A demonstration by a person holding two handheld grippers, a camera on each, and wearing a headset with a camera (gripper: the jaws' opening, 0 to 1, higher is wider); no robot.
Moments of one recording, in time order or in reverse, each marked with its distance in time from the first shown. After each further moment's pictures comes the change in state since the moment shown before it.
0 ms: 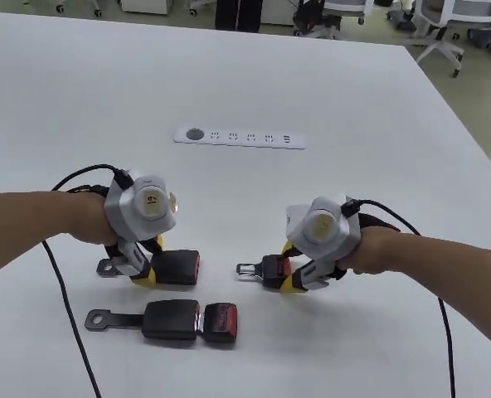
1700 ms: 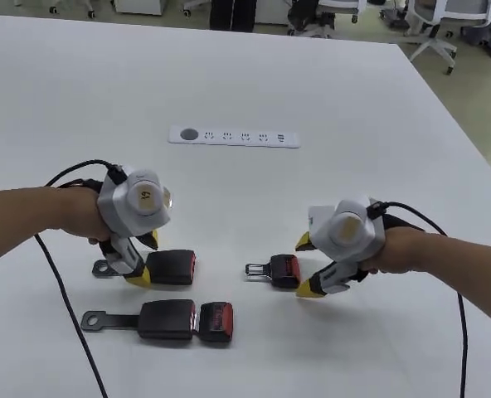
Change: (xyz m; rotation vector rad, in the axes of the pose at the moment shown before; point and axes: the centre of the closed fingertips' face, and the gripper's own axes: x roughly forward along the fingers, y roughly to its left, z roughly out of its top) left arm -0.011 0.004 -0.001 0.004 0.004 0.003; right arm -0.021 -0.001 -0.022 -0.004 -0.035 -0.030
